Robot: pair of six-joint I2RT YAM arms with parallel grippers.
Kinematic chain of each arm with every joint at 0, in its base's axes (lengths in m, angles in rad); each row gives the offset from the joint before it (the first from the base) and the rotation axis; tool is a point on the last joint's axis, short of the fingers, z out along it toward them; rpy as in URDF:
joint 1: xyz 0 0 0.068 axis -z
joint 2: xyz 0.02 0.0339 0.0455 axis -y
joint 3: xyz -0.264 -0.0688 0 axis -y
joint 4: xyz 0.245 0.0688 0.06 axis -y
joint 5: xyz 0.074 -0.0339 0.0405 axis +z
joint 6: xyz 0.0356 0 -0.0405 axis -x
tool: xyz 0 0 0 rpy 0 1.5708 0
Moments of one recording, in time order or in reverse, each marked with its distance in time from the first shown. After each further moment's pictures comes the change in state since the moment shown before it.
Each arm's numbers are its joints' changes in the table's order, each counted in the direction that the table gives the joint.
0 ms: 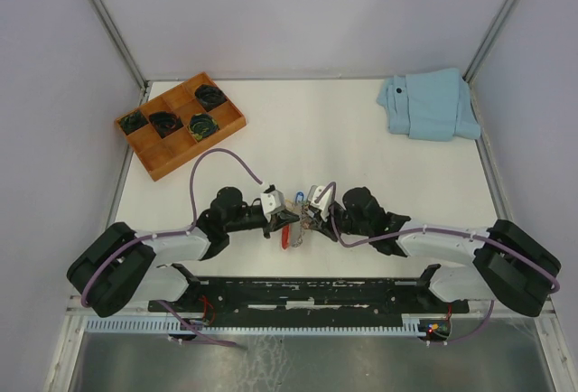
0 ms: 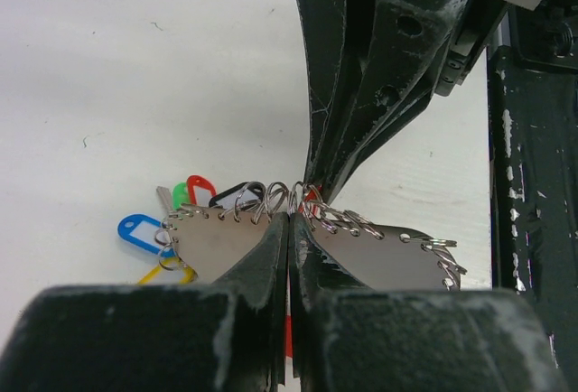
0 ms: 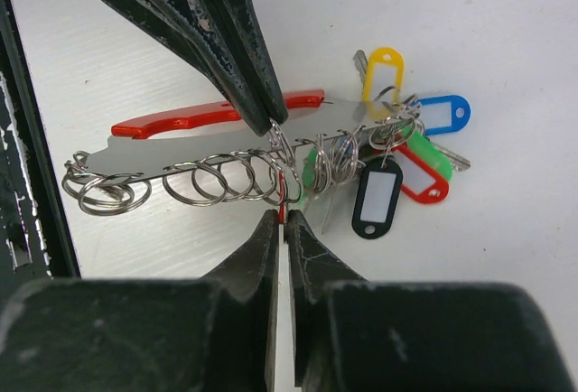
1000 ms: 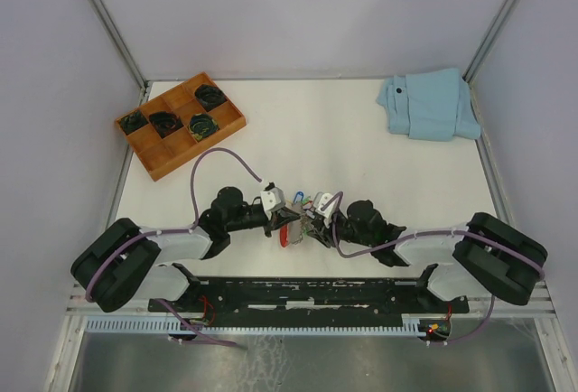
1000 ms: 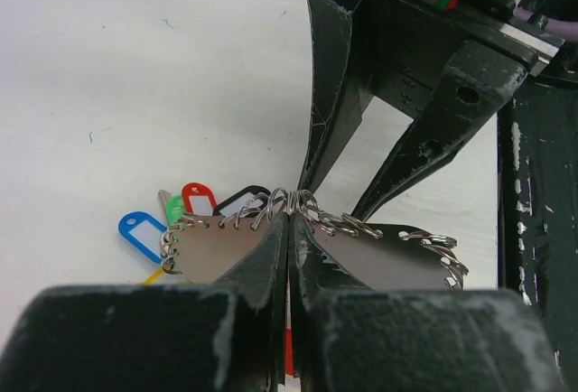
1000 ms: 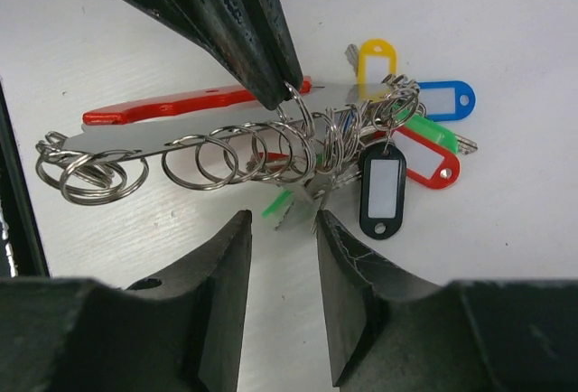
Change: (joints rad) left arm 0.000 -0.037 -0.001 0.054 0.014 0.043; right arm -0.032 -0.057 -0.138 0.275 -0.058 -0.061
